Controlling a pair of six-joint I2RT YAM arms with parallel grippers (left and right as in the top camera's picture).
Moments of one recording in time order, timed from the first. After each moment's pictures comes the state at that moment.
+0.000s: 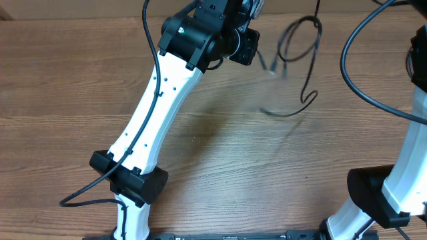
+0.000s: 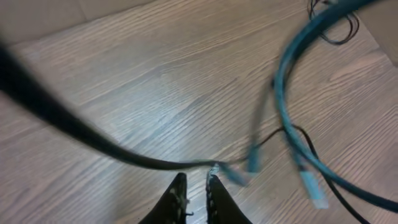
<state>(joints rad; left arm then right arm) -0.55 2.06 2.44 -1.21 0.19 -0.19 0.10 1.87 2.84 -0.79 -0.58 0.24</state>
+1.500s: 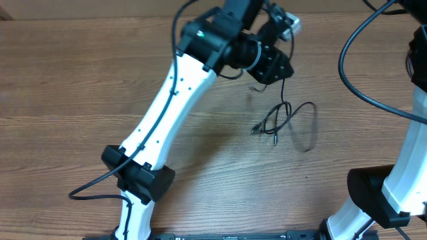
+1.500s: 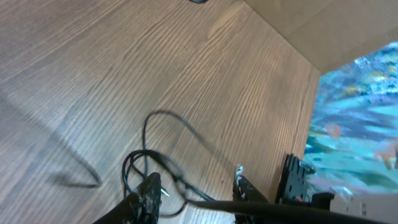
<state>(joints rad) -0.58 2.11 2.44 -1.22 0.66 0.05 0.10 1.87 2.84 -0.93 -0.47 0.15</state>
